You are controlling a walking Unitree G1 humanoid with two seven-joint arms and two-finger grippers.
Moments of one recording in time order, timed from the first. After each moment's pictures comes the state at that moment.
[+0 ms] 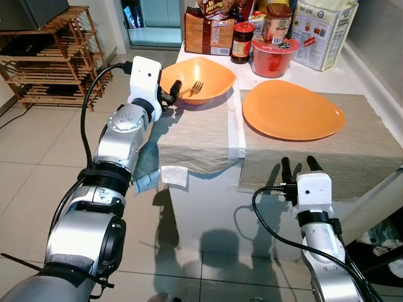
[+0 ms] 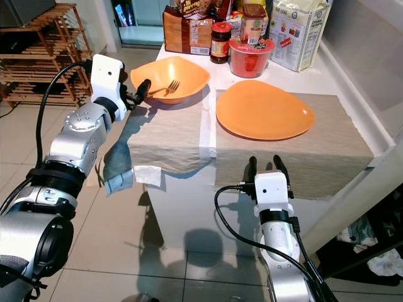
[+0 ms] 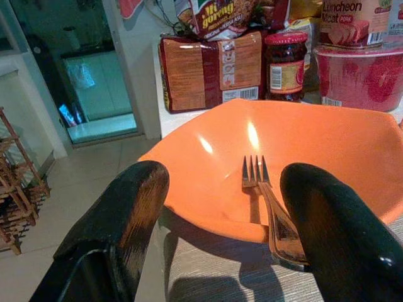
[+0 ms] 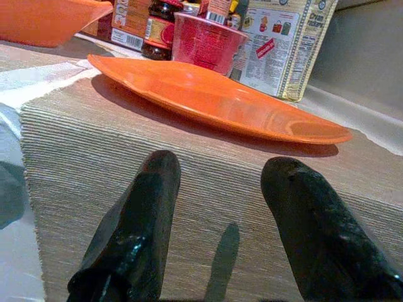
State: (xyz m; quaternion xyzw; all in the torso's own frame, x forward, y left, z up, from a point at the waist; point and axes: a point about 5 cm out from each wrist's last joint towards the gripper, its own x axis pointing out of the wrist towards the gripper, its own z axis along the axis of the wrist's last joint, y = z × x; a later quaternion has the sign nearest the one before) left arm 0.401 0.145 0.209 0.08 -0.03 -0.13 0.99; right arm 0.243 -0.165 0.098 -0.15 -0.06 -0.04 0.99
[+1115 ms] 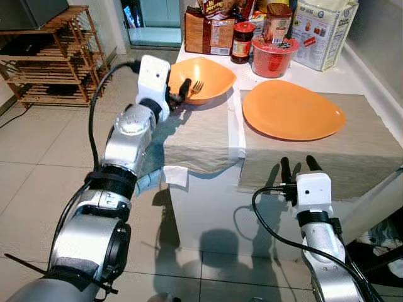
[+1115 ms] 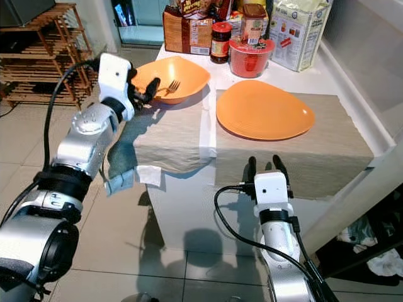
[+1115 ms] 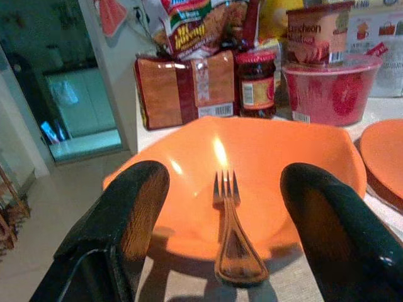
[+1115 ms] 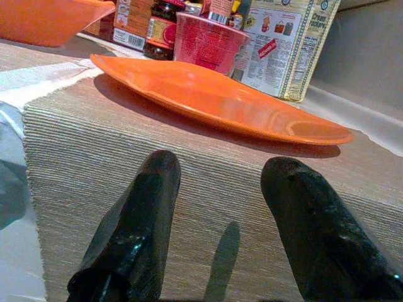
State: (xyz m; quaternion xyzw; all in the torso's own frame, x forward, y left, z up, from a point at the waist) left arm 0.396 0.128 0.211 0.07 -0.05 -0.16 0.98; right arm 0.243 -0.165 0.098 -0.15 -0.06 -0.04 0.99
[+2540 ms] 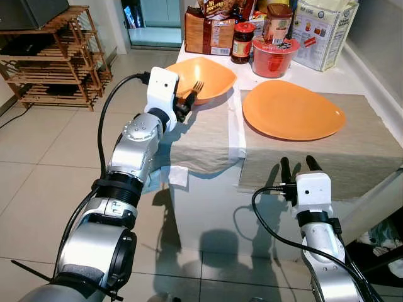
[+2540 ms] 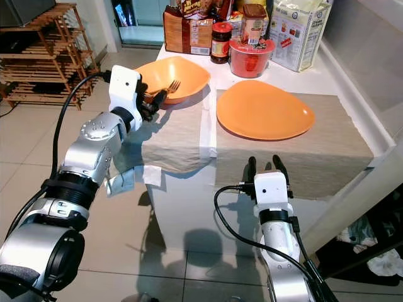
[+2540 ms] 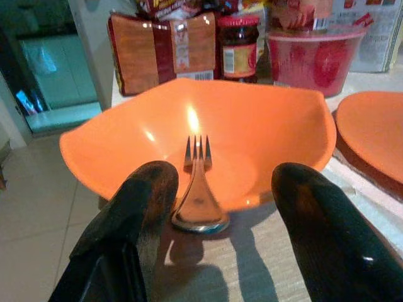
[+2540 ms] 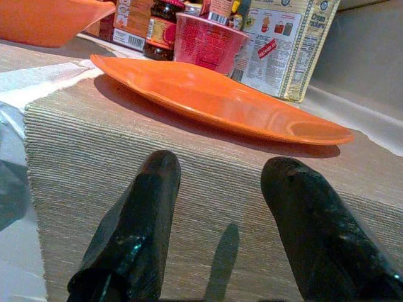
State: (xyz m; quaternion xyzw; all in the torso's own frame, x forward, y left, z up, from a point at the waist) left arm 0.390 0.117 0.194 0.05 0.00 -0.18 0.98; right arm 0.243 -0.165 0.098 -0.15 -0.06 -0.04 0.99
